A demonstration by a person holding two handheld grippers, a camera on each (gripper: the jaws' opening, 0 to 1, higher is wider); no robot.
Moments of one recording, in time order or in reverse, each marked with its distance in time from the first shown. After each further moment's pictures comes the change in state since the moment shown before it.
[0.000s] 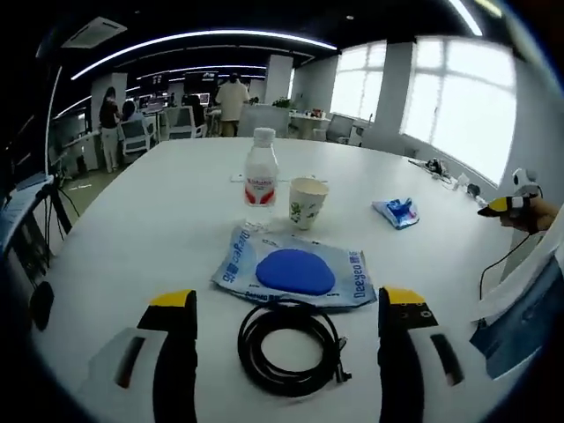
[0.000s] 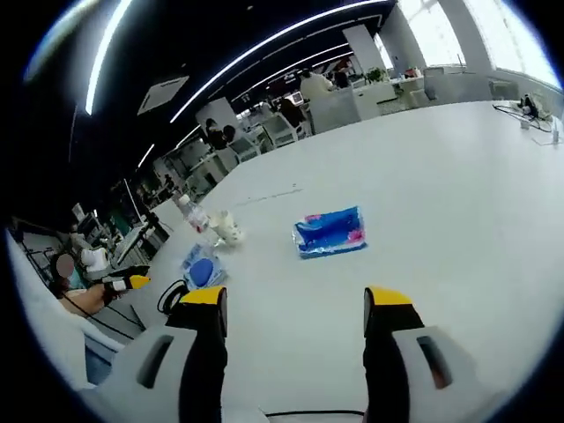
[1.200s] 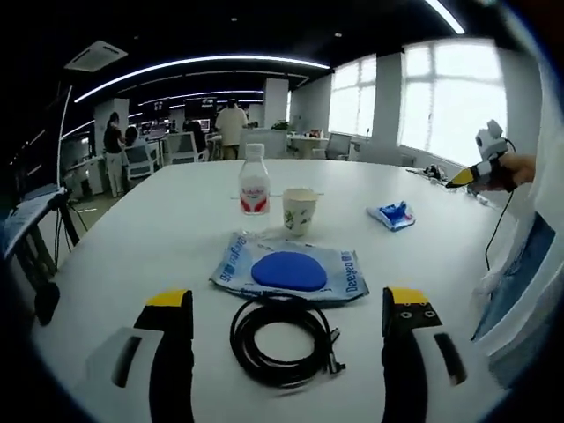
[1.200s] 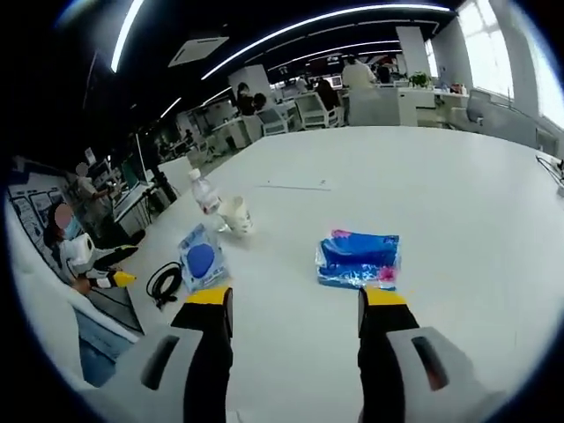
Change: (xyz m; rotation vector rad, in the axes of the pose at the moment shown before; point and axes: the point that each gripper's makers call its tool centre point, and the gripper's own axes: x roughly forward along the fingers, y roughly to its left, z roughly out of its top) left arm -0.022 -0.019 -0.015 0.082 -0.089 0.020; right arm 0.076 0.041 0.024 -0.211 0.129 0.083
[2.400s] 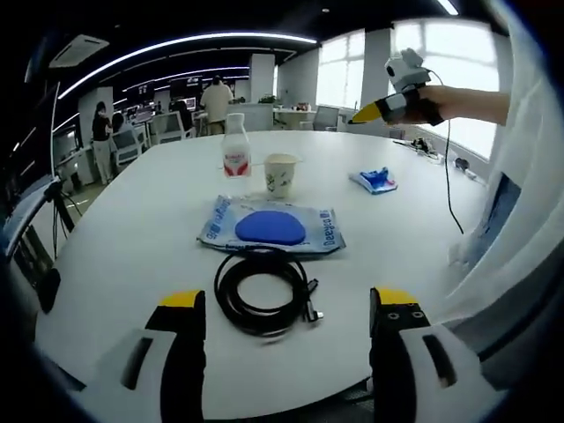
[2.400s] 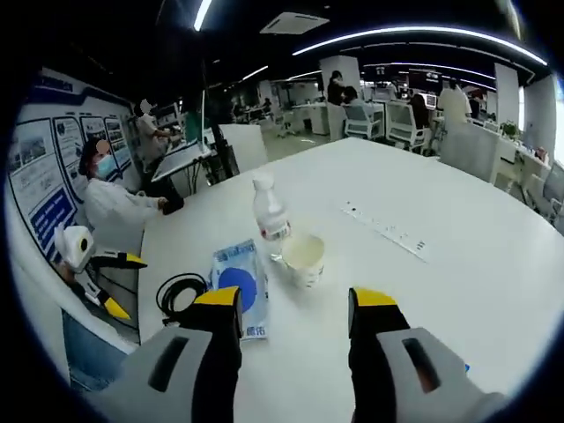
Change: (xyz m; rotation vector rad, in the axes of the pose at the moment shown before) left arm -0.023 -0.015 -0.042 0.020 0.144 -0.032; right arm 0.143 0.118 0.081 -0.420 0.088 0.284
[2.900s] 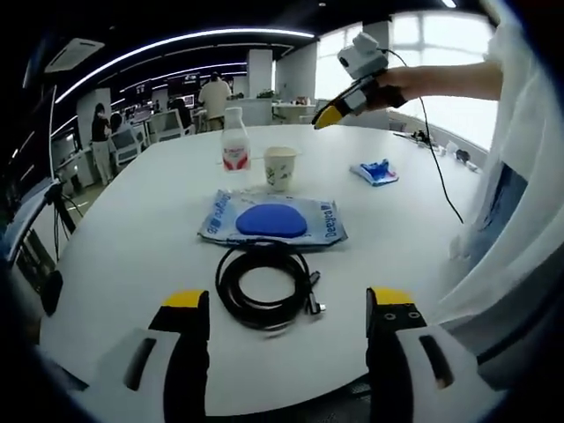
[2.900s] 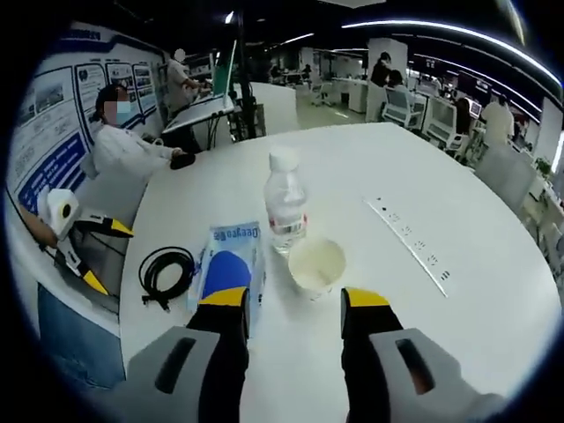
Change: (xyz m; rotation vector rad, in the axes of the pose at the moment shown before) left arm -0.002 0.002 -0.007 0.025 0.034 0.005; right arm 0.065 0.005 0.001 -0.188 0.170 0.090
